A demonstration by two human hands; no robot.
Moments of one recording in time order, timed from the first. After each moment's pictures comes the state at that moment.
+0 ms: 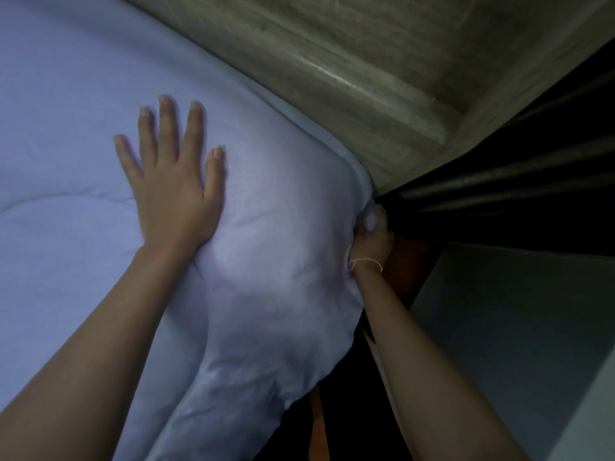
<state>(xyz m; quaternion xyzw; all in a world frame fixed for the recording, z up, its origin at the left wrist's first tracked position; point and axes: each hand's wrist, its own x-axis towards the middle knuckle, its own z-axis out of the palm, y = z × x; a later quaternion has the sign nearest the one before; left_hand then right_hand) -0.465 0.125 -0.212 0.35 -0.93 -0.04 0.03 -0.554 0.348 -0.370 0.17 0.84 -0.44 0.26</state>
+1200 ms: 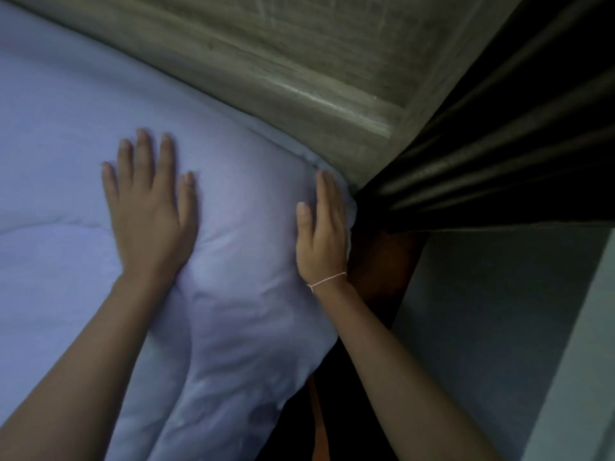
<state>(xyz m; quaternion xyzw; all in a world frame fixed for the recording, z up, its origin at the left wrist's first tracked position) -0.457 0.139 -0.213 0.31 -0.95 -0.03 0.04 -0.536 0.328 -0.285 -0.15 0.85 -0.48 0.12</state>
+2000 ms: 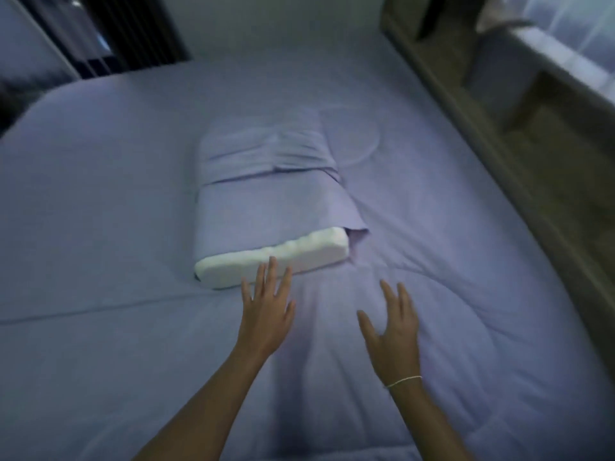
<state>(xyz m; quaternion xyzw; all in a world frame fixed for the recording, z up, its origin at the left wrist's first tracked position) -0.043 0.115 -0.096 0.66 -0.75 0.00 -0.02 -0.266 0.156 -0.122 -0.58 0.70 -0.37 0.19</state>
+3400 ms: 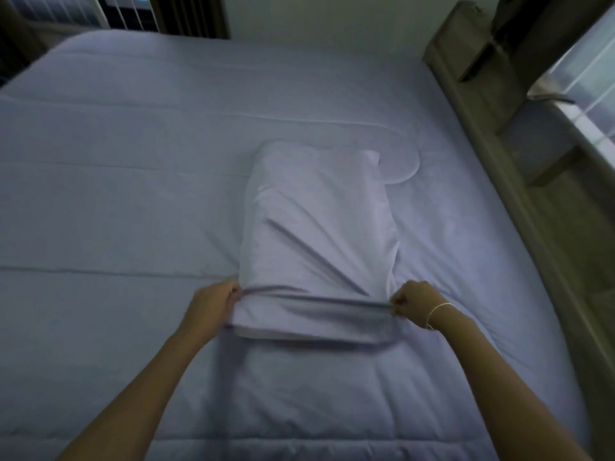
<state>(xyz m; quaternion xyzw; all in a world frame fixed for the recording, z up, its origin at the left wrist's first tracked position) 0.164 0.148 -0.064 0.72 -0.64 -0.20 0.15 -0.225 0.071 -0.013 -0.72 0.62 0.19 0.24</state>
